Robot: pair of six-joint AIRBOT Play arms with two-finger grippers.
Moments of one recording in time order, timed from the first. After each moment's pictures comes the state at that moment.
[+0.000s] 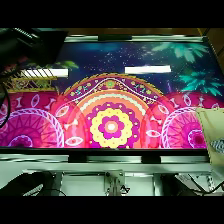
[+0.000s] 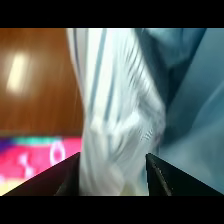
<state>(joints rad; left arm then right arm) -0.47 -0.97 1.50 1.27 -0.65 -1.28 -1.34 -1.11 1.98 -1.65 1.51 1.73</state>
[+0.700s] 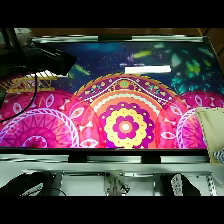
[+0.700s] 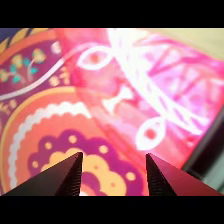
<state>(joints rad) -0.36 -1.10 1.50 1.27 -0.91 -1.35 -0.70 -0.79 1.15 -1.21 1.44 1.92</state>
